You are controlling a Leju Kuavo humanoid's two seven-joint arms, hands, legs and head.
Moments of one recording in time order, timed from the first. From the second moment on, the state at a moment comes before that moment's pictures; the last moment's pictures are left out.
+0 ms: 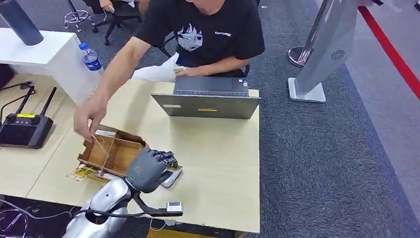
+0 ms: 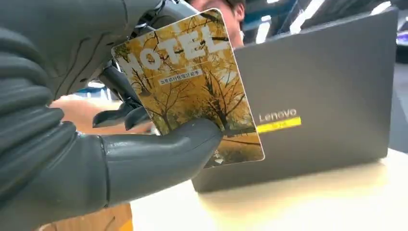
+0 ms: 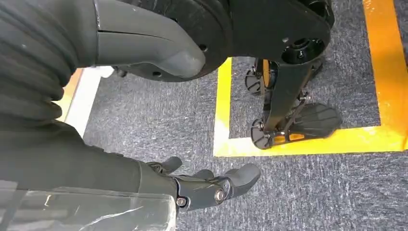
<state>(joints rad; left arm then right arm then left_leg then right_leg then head) -0.20 0.17 -0.56 -1.40 -1.20 0.25 -0.38 -0.03 0.06 -0.68 -0.22 0.47 0.04 0.07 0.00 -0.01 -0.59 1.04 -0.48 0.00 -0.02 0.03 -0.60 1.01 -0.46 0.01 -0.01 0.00</state>
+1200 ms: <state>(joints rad) -0.31 0.25 -0.66 -1.19 -1.13 0.13 -0.29 -0.04 0.06 -0.75 -0.22 0.57 0.05 0.07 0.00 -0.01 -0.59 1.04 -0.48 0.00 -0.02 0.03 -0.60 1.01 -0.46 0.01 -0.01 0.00</state>
